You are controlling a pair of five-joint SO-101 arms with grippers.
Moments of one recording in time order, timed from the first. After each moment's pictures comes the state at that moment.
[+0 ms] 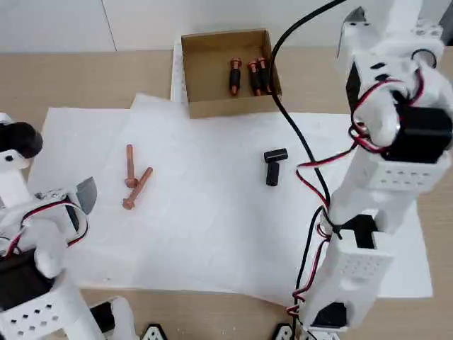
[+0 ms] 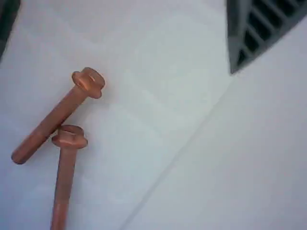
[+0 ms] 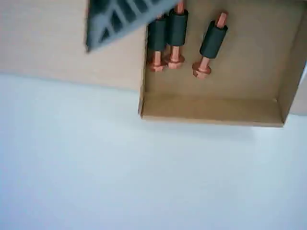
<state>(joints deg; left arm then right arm) -28.3 -56.9 27.5 90.0 2.2 0.8 21.3 -94.9 96.7 3.9</state>
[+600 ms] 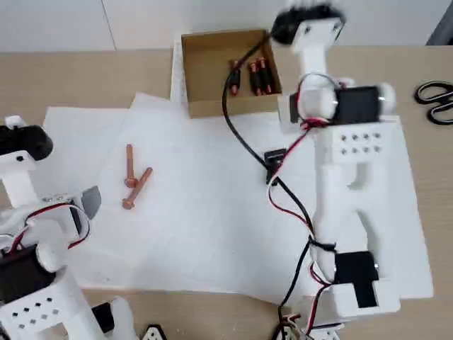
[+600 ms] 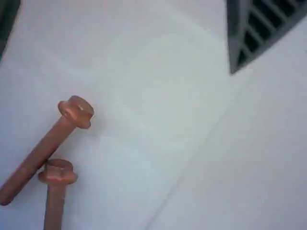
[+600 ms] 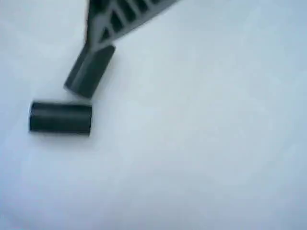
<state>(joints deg) -28.3 -56.9 31.8 90.1 -1.2 -8.8 1.4 -26.5 95.2 3.9</state>
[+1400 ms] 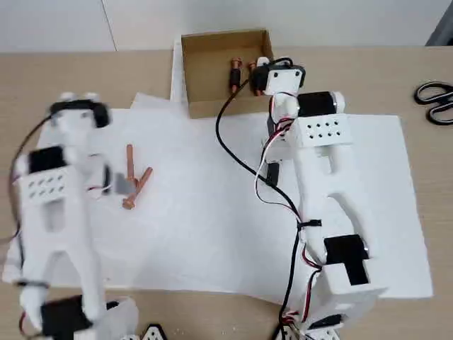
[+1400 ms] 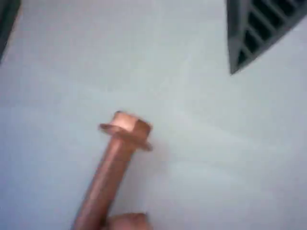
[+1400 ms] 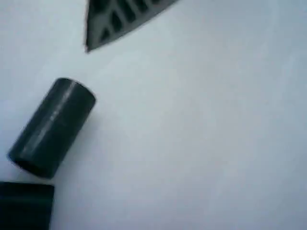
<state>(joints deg) -15.0 -12.4 20.2 84.2 -8.1 -11.9 9.1 -12.2 88.2 4.1</state>
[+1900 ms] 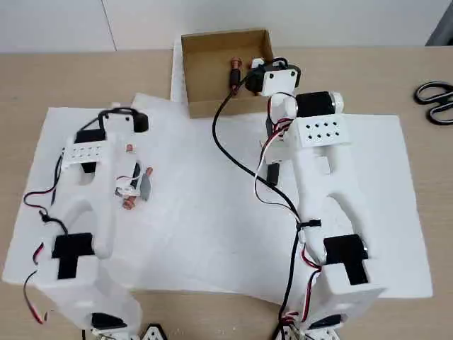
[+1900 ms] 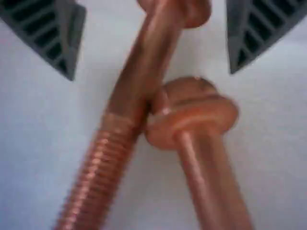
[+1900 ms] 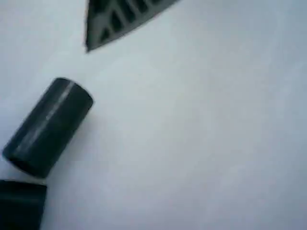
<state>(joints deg) -10.5 12.4 14.6 75.9 -8.1 -11.9 9.1 -12.2 88.2 6.7</state>
